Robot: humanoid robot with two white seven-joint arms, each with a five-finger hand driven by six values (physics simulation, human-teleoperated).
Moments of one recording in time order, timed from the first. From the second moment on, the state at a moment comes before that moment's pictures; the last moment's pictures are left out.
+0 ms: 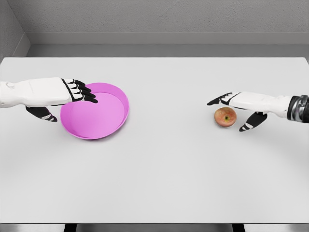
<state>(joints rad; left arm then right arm) -0.82 1.09 -0.90 -1.60 -0.22 -0.61 -0.44 -0.59 -0.84 0.65 -1.35 0.13 -0.51 0.61</state>
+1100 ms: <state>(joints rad) -0.82 1.09 -0.90 -1.60 -0.22 -0.61 -0.44 -0.62 -0.76 0.68 -1.23 0.18 -0.52 0.61</state>
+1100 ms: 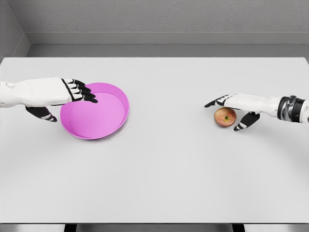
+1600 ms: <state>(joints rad) -0.82 1.09 -0.90 -1.60 -0.22 -0.61 -0.44 -0.62 -0.75 0.68 -1.23 0.18 -0.54 0.61</state>
